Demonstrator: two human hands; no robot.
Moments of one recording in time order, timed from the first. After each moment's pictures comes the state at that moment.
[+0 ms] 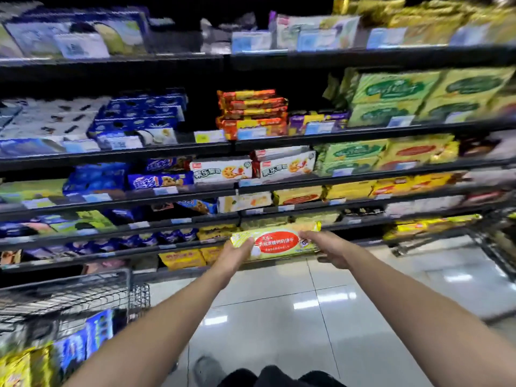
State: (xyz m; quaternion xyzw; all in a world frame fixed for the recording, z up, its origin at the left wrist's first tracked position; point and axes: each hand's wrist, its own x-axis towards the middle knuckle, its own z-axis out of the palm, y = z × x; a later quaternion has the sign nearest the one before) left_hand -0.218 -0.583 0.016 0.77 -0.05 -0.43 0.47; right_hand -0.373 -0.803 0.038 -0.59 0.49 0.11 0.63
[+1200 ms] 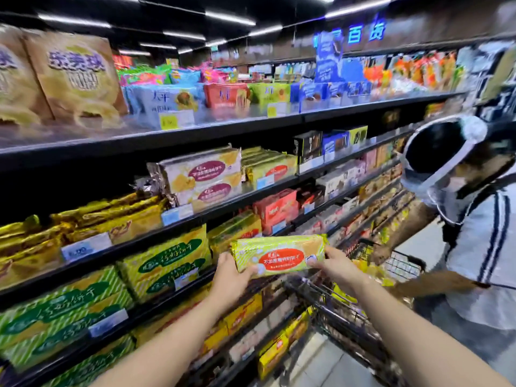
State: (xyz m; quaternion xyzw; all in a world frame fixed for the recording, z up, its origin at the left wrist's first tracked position) left_hand -0.531 -1.308 0.222 0.68 -0.55 -0.21 0.43; right_hand -0.796 -1.394 0.246 -0.63 0.47 -0.34 0.51
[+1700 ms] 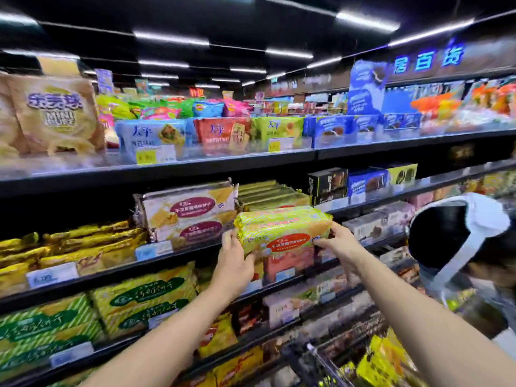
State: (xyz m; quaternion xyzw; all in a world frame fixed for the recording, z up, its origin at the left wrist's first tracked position) left_hand -0.578 -1.438 0.308 0.74 -0.51 -0.03 0.44; right_hand -0.795 -1.611 0.335 -0.71 0.34 -0.38 0.48
